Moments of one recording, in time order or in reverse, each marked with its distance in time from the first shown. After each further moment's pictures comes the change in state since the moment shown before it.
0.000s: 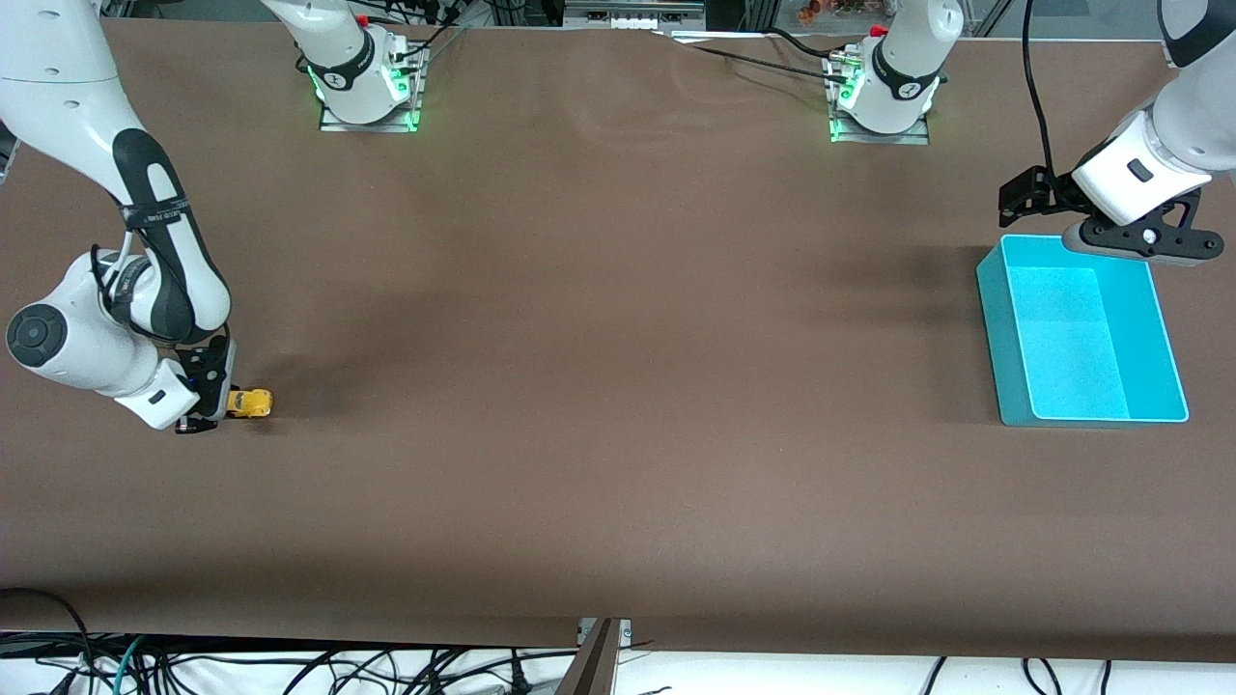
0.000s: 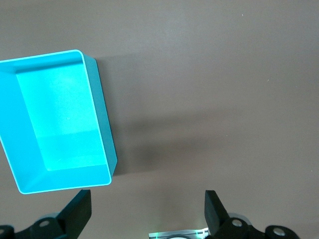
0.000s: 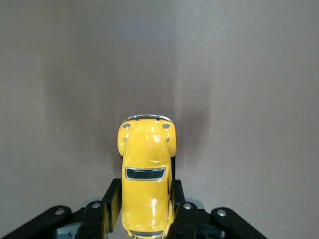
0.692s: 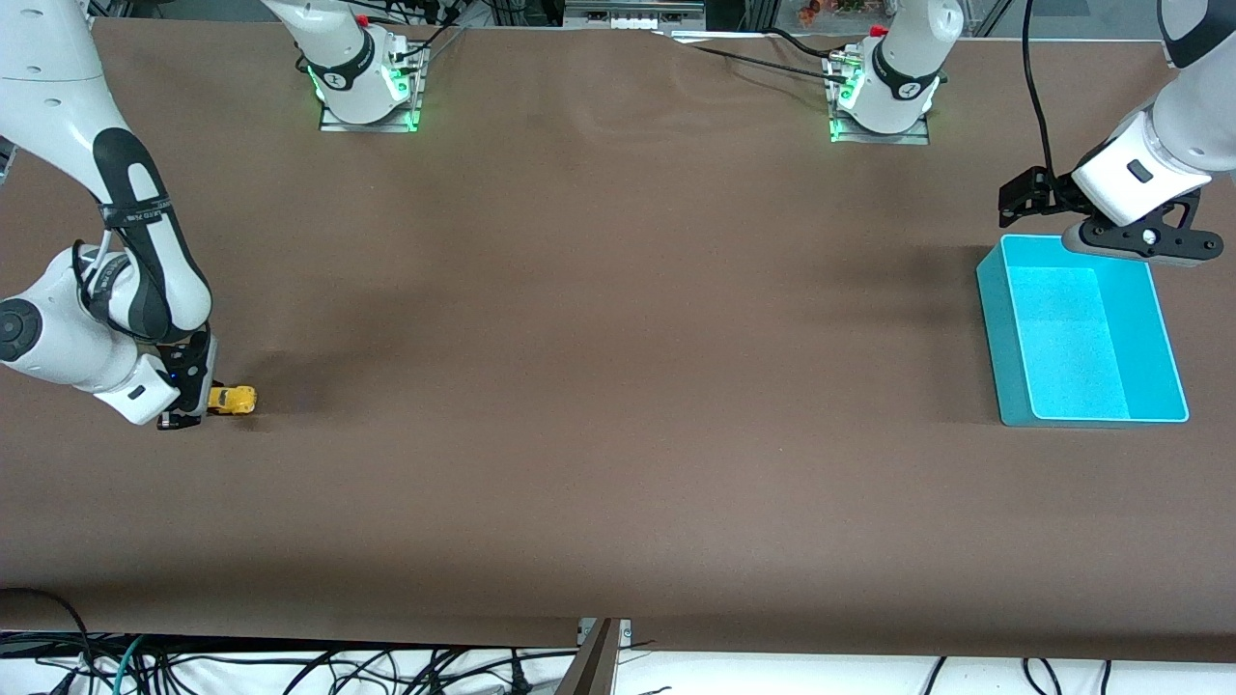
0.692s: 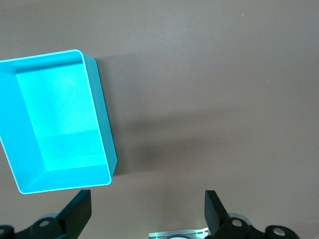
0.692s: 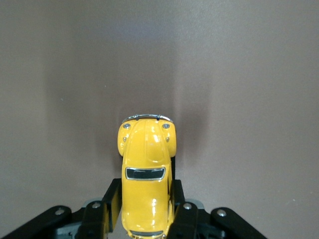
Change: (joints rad) left arm 0.000 0.001 0.000 0.000 0.000 0.000 0.000; right arm -0.041 0.001 0.000 0.001 0.003 0.001 -0.045
